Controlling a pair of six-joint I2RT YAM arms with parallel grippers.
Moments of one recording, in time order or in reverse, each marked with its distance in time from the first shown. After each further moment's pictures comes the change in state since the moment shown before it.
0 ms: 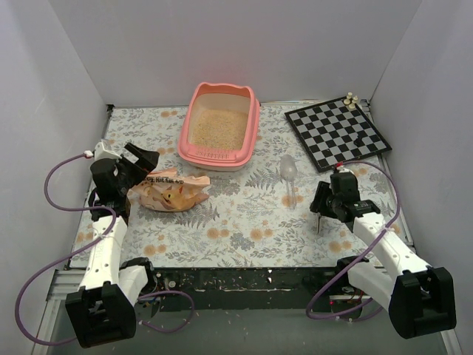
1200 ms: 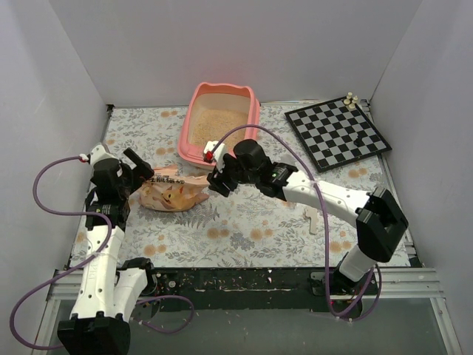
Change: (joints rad) left arm -0.120 -0.120 0.174 -0.451 -0.410 0.140; right arm 0.703 0.612 0.727 0.322 -0.299 -0.659
